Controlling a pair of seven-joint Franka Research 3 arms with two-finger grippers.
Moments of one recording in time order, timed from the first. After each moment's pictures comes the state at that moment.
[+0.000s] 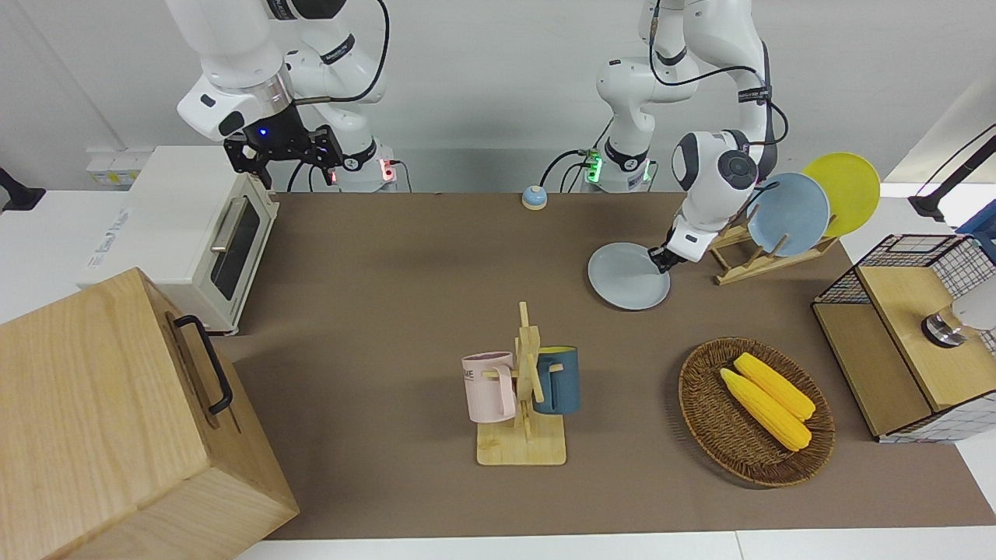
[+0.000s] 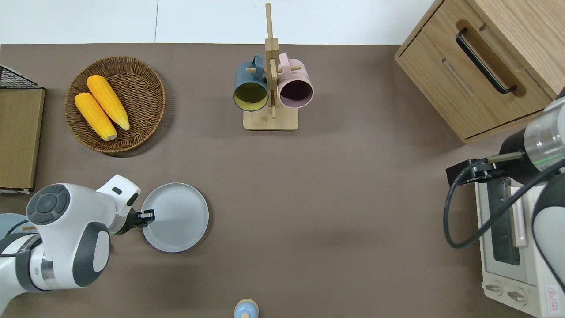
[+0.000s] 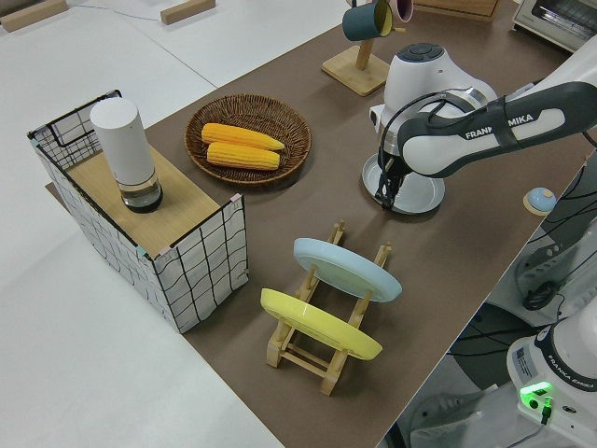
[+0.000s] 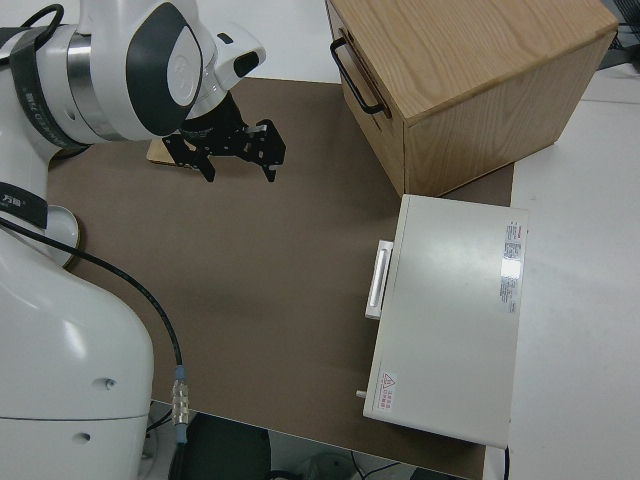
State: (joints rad) left arm -0.01 -0.04 -0.03 -2.44 -0.04 2.28 -0.19; right arm -0.26 0.02 0.38 -1.48 -0.03 1.38 0.04
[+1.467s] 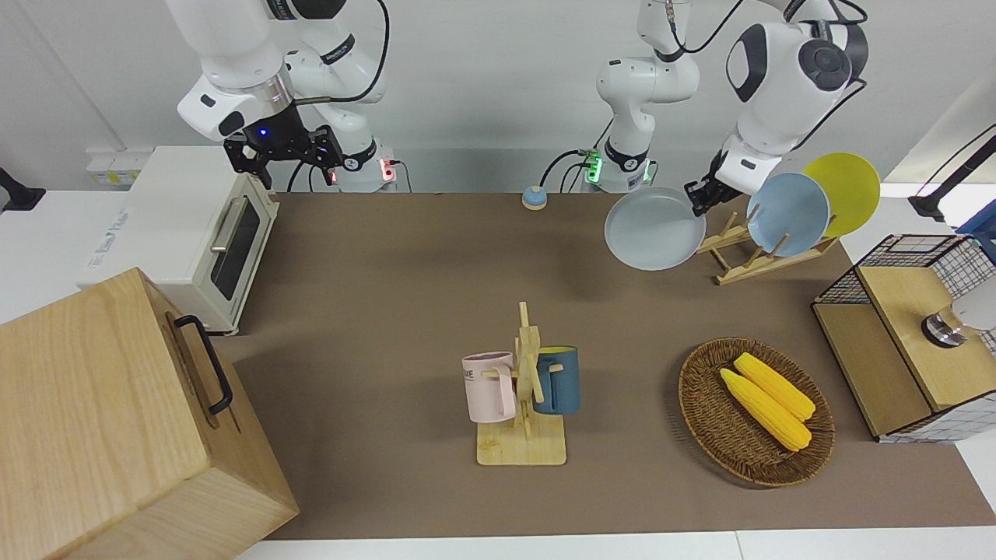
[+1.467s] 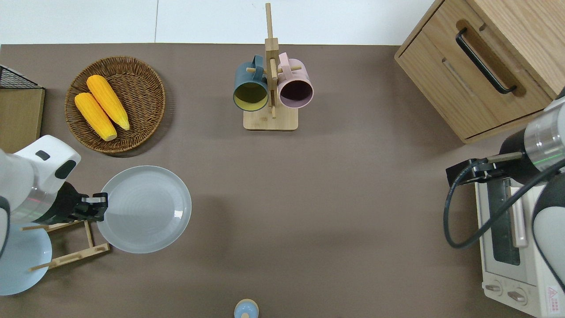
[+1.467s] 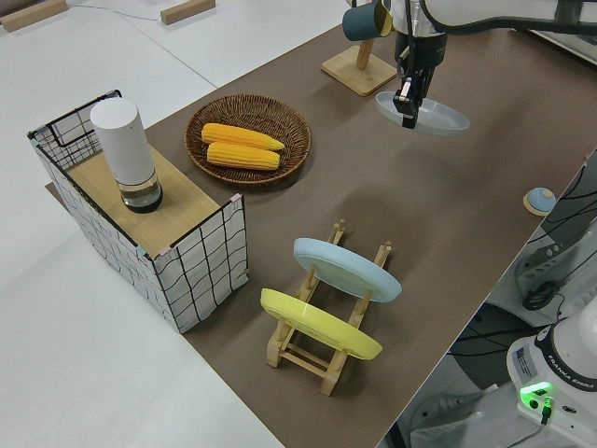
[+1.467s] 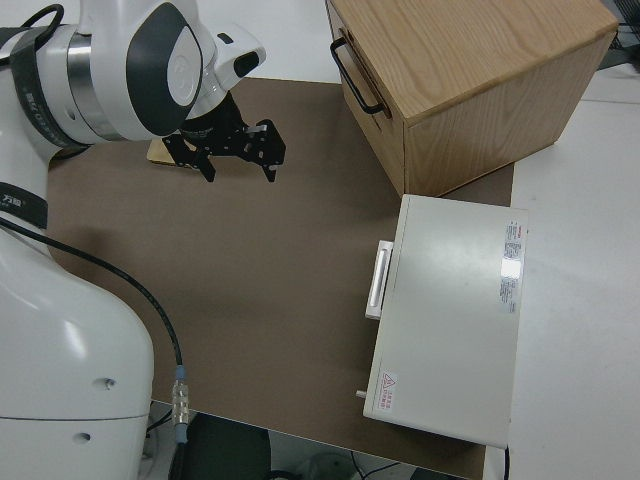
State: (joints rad) left arm -0.01 -0.14 -0.03 -1.93 -0.05 1.59 -0.21; right arm -0.26 0.02 0.38 -1.48 -0.03 1.38 0.04
